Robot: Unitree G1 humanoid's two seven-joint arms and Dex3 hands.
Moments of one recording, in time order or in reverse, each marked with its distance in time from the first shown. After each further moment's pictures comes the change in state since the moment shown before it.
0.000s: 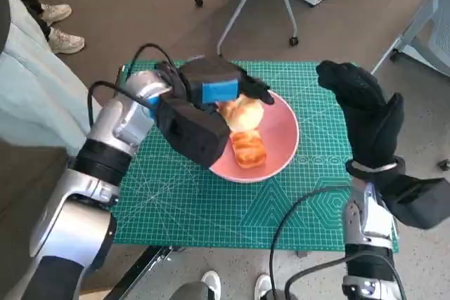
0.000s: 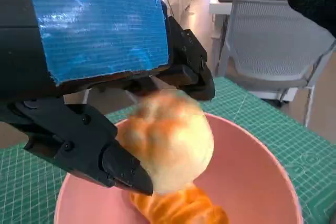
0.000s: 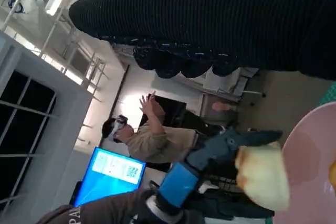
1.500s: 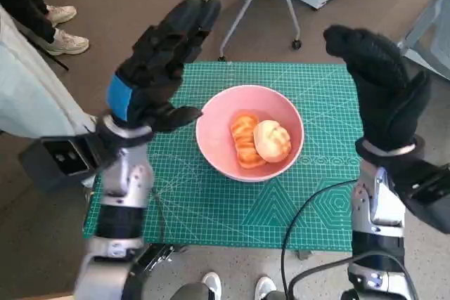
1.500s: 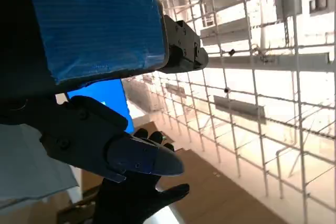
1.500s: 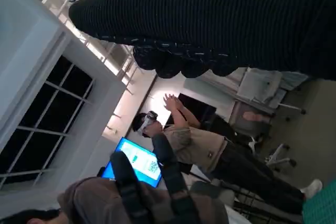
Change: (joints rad) left arm 0.472 -0.310 0.536 -0.508 -1.028 0.063 -0.169; right arm -0.114 -0.038 0.010 -0.153 -0.037 0.055 -0.048
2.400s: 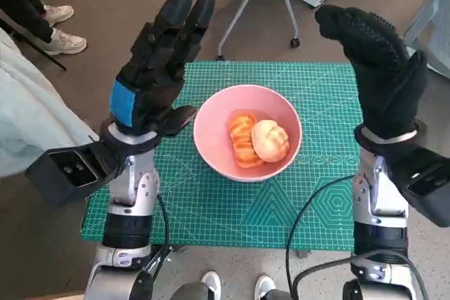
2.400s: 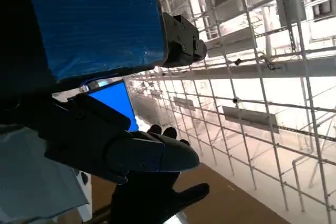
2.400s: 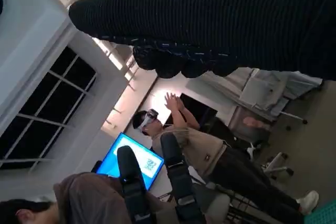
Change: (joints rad) left arm 0.023 -0.008 -0.007 -0.100 0.132 0.022 0.122; right arm -0.040 -0.020 0.031 -0.027 -0.044 0.030 -0.036
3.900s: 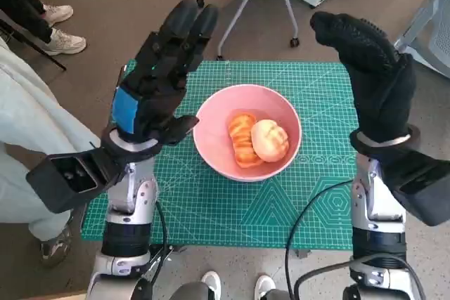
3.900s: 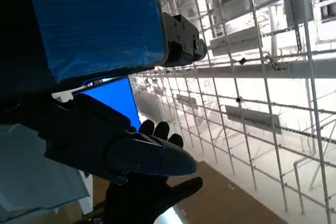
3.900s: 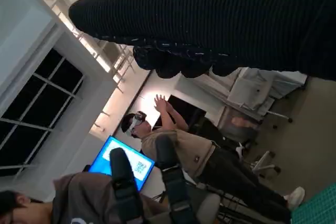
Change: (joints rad) left arm 0.048 -0.017 -0.004 -0.058 -0.010 0.041 0.010; right arm 0.041 0.005 0.021 -0.027 -0.036 0.027 -0.051
